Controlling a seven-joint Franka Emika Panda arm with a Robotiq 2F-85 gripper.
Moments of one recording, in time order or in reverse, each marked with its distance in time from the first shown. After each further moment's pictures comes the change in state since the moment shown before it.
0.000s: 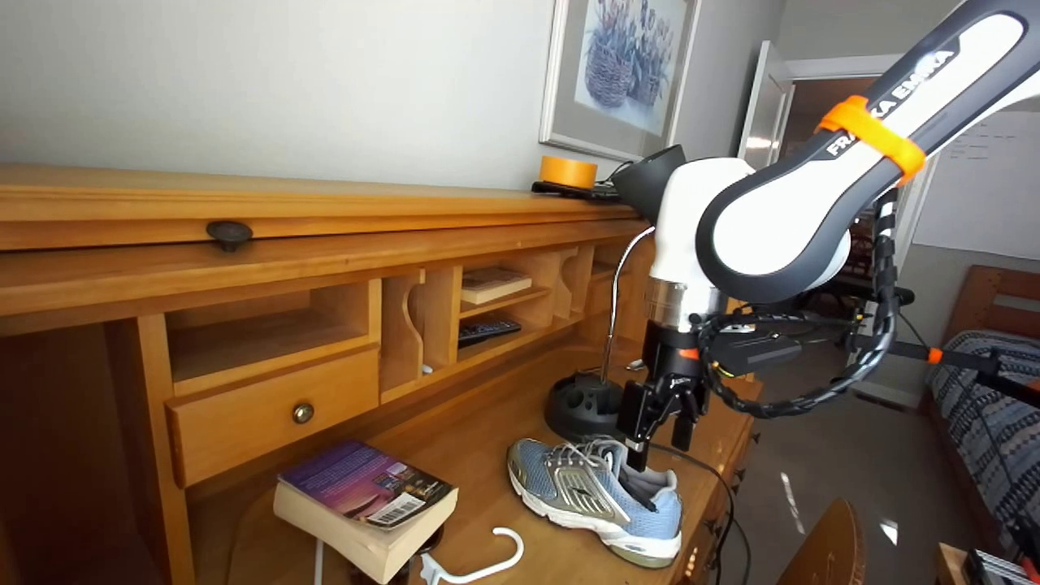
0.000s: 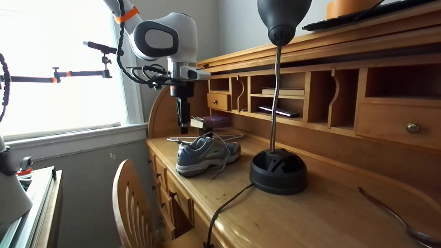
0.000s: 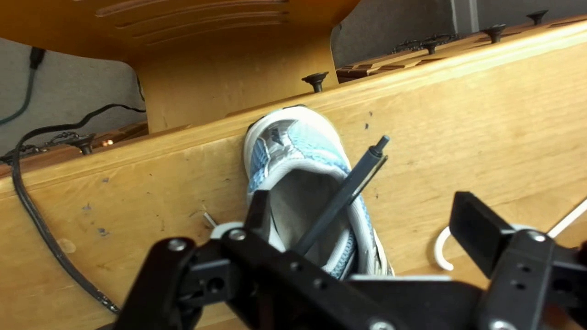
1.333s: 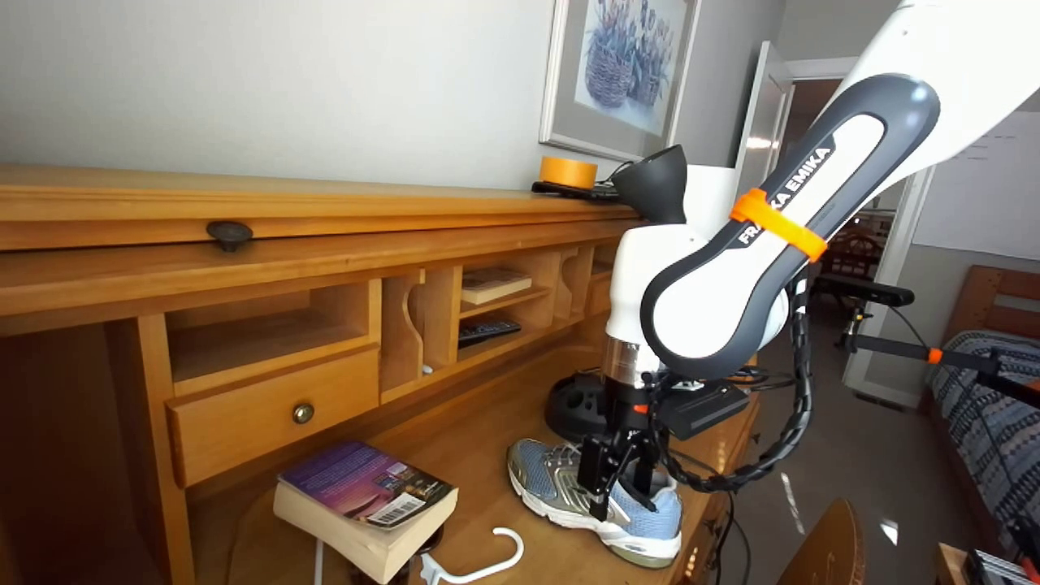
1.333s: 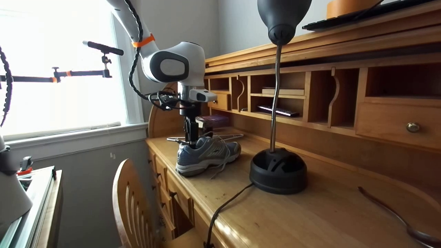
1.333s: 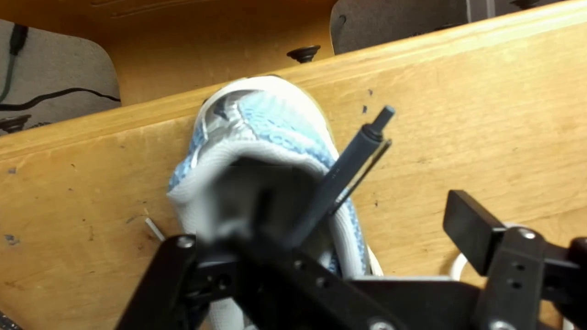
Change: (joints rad) arm 0.013 0.249 0.036 0.109 -0.001 0.133 0.010
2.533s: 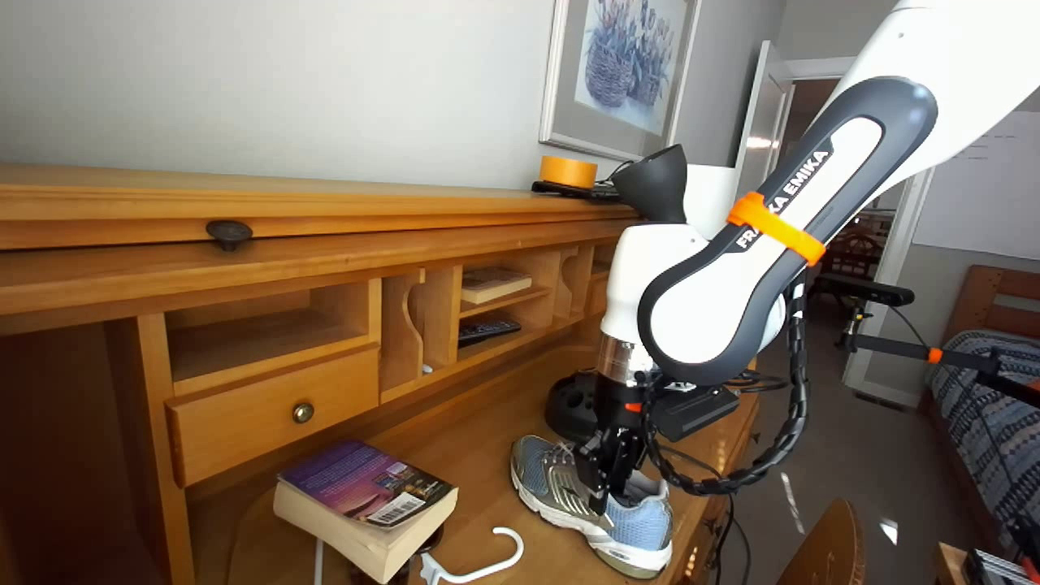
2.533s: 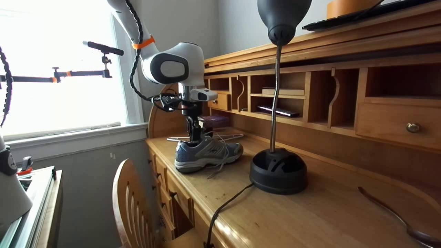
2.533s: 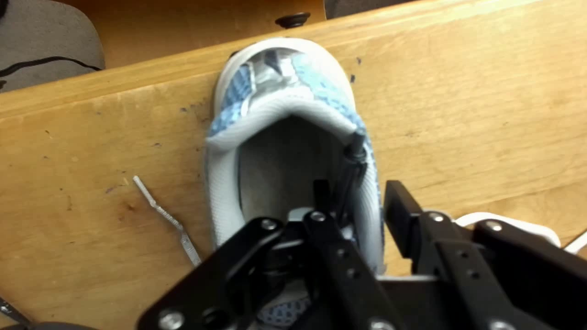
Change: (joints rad) arm 0.005 0.011 0.009 0.006 0.000 0.065 -0.005
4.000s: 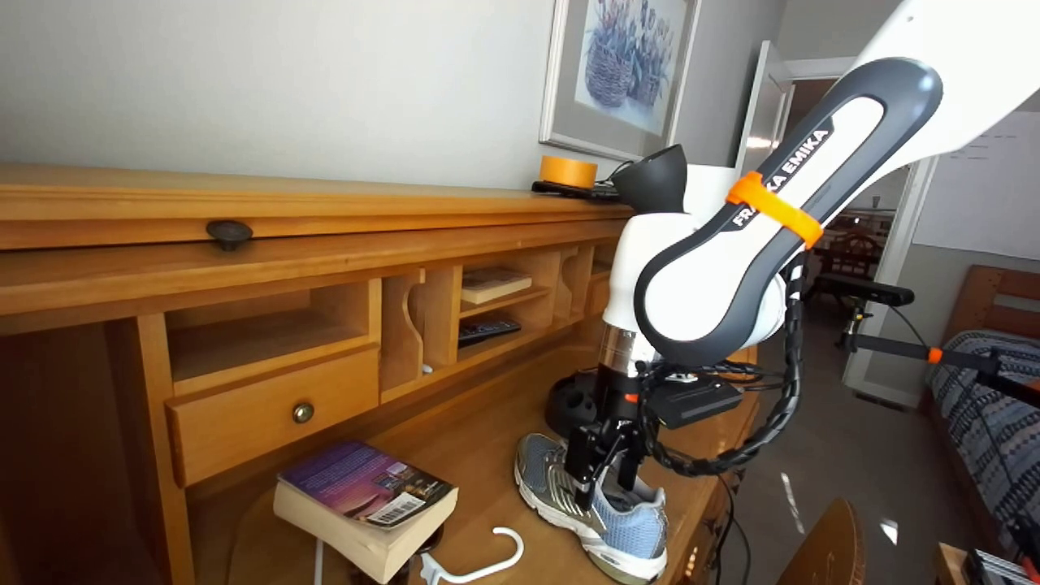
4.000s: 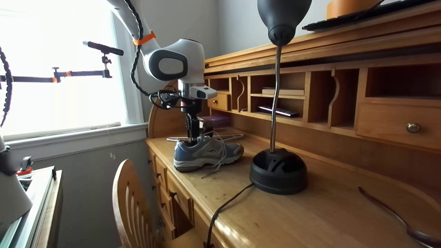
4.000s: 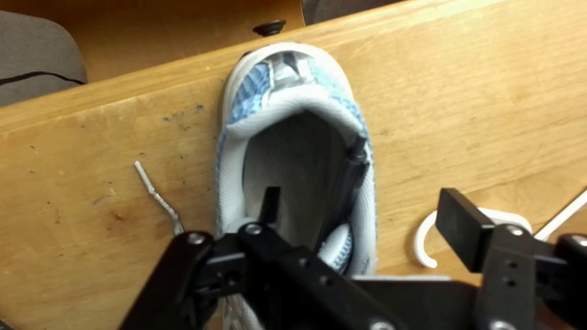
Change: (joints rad) arm -0.012 -0.028 0.018 -0.001 0.088 -0.034 -0.034
